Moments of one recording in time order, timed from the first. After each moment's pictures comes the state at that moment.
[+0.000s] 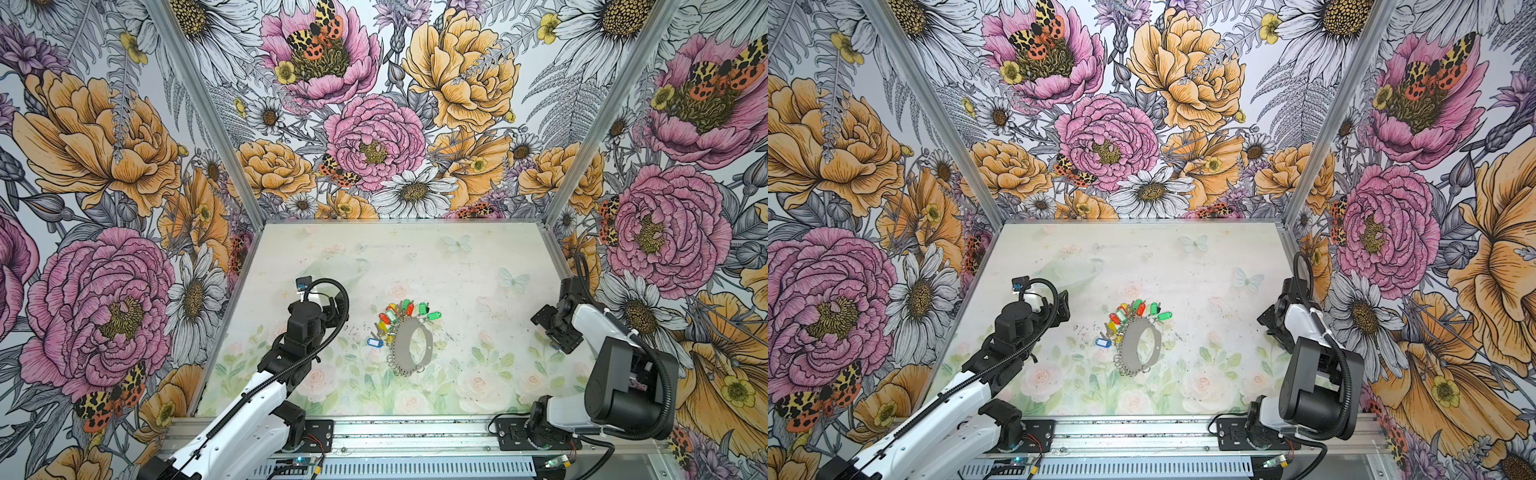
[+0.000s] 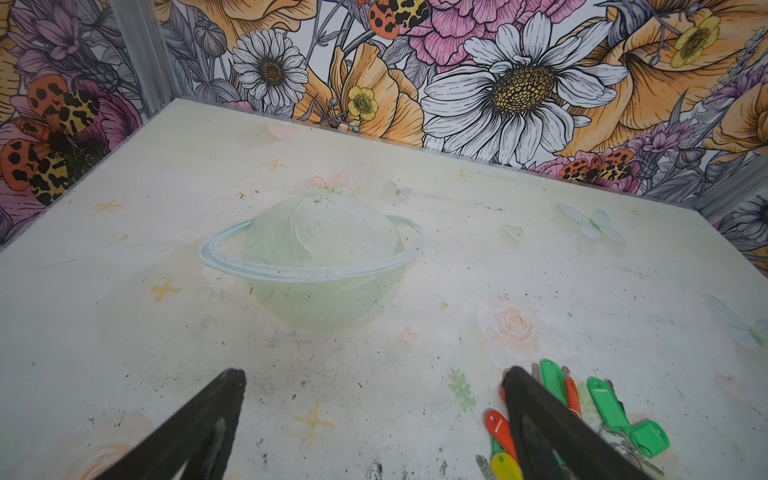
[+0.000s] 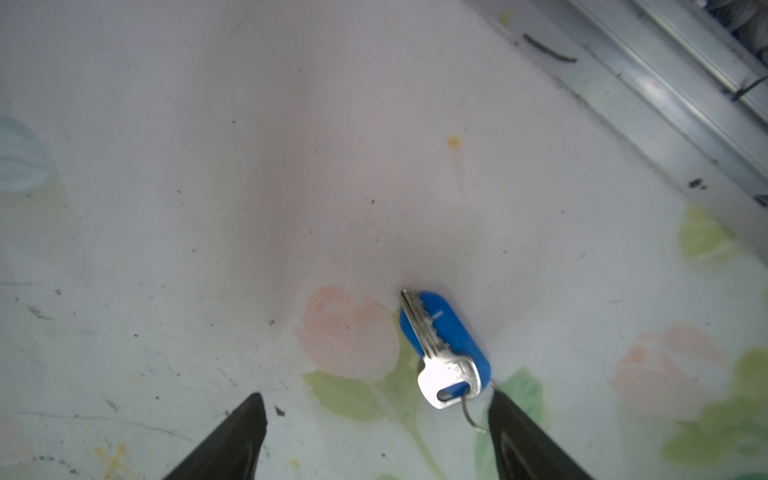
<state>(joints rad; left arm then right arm) -0.42 0.78 0.41 0.00 -0.35 -0.36 -0.36 1.41 0.76 -0.66 0.06 0.57</state>
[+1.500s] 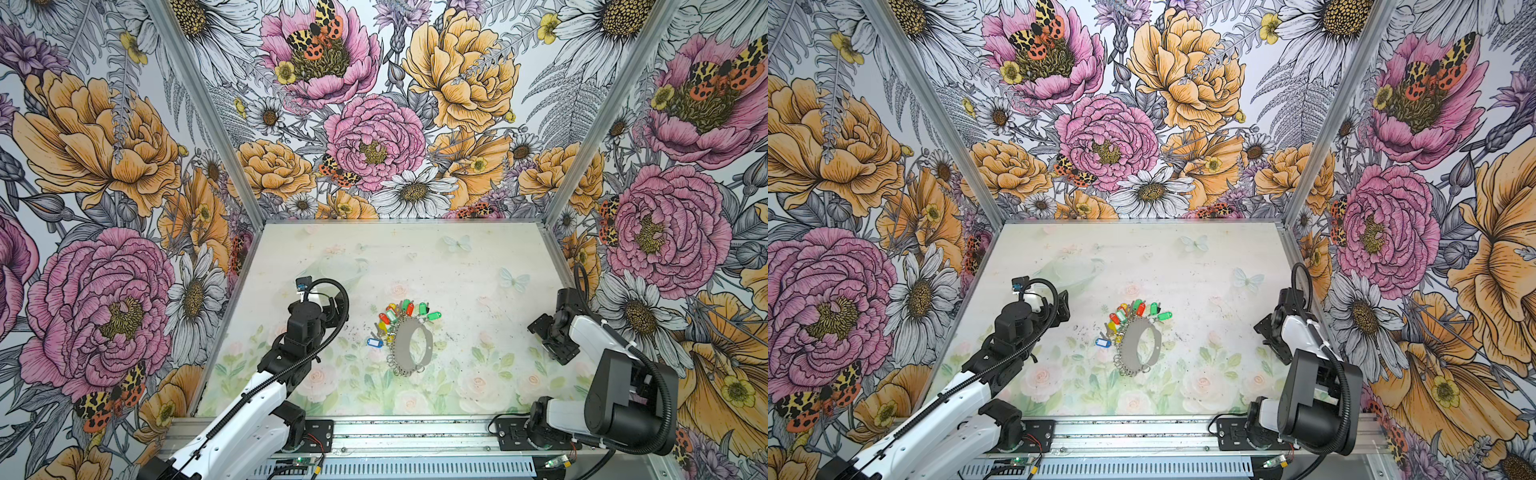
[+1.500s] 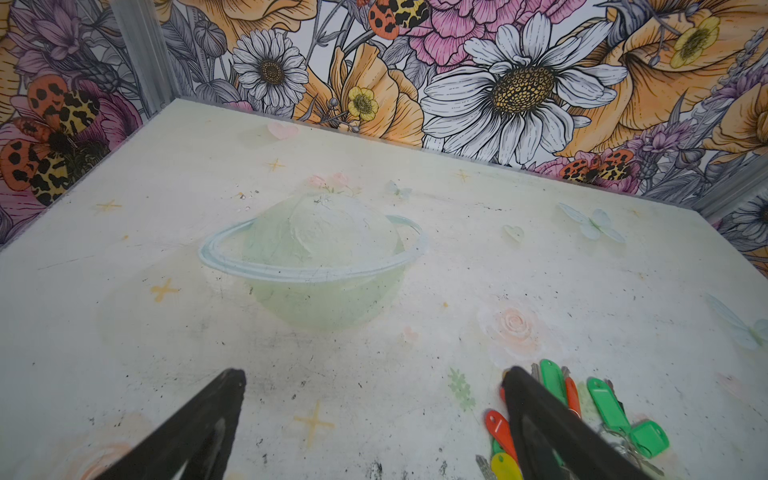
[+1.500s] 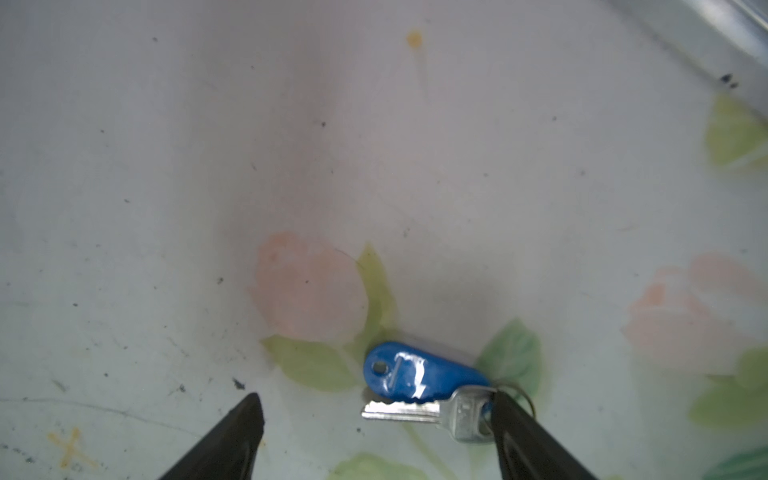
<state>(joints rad) -0.42 0.78 0.41 0.00 -0.35 -0.36 -0.35 1.32 0.64 -0.64 0.05 0.64</state>
